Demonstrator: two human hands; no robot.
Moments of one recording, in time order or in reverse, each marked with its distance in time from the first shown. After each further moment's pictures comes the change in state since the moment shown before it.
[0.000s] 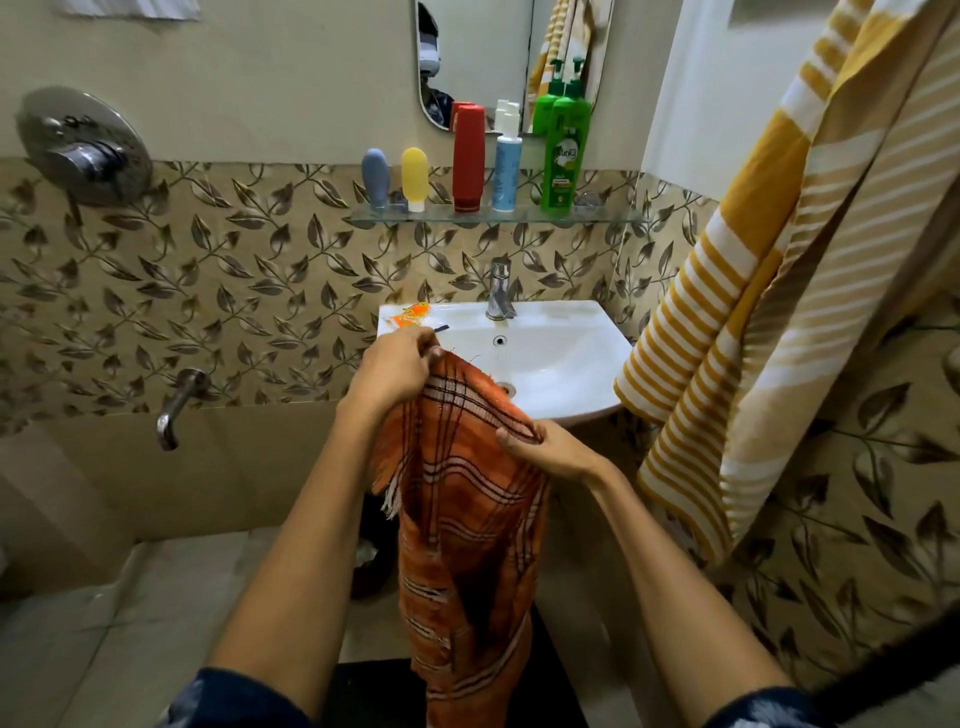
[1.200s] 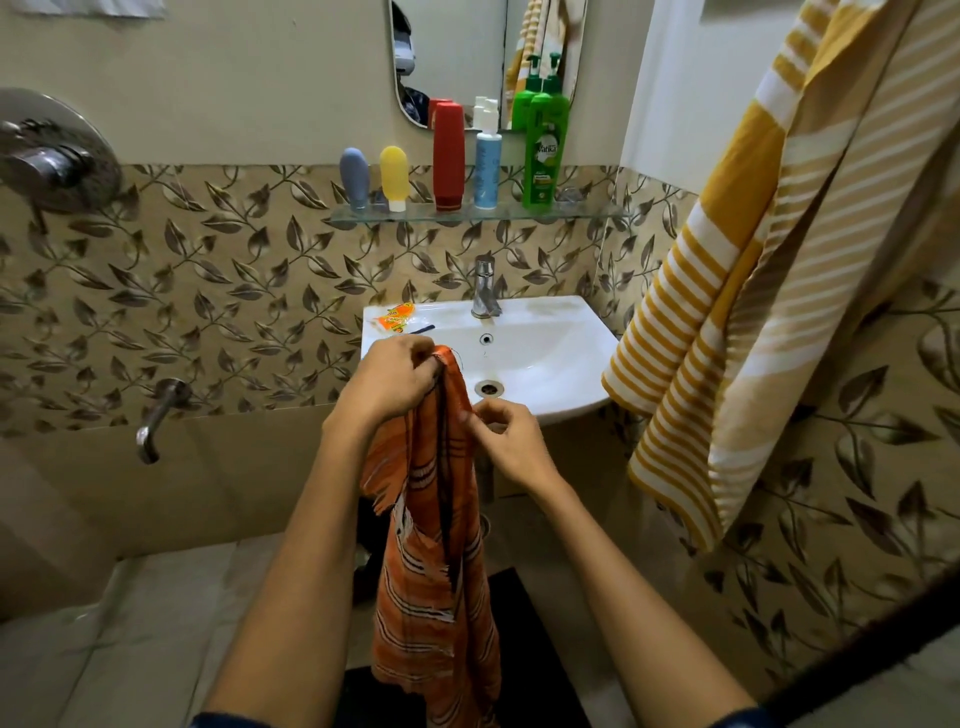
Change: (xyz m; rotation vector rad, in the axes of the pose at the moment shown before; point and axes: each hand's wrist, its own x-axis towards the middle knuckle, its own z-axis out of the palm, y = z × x) left_hand -0.013 0.006 0.004 -0.098 0.001 0.109; right_hand 0.006 -0.025 0.044 0.093 0.423 -0.205
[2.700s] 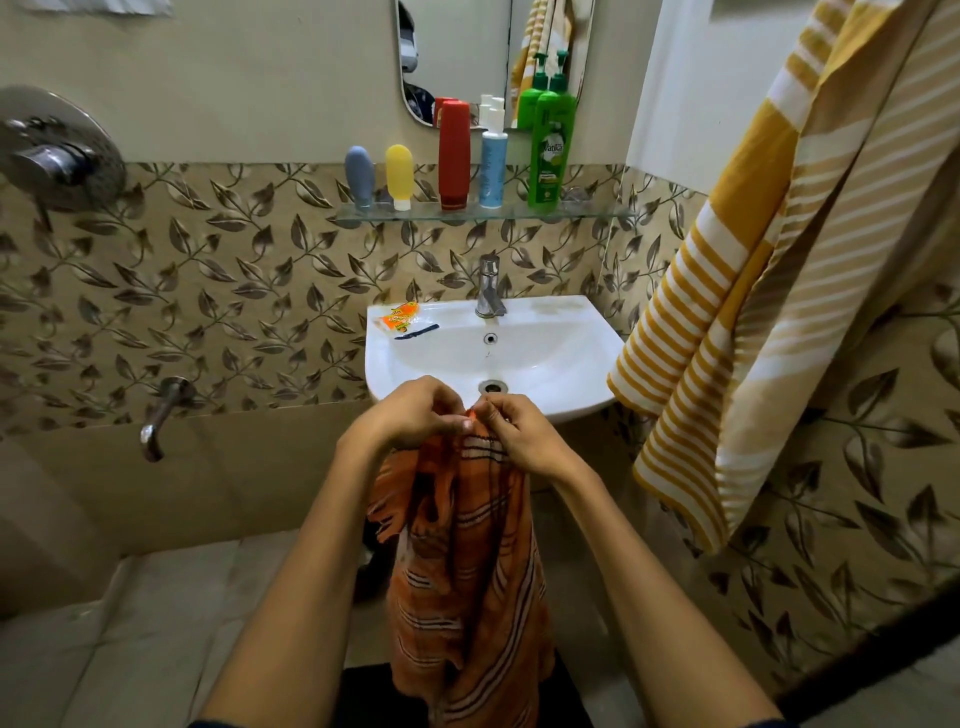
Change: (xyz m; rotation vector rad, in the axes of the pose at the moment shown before) left_hand -0.012 -0.007 0.008 -0.041 -0.479 0.000; right_hand 0.006 -0.017 -0.017 -0.069 -0.236 -0.138
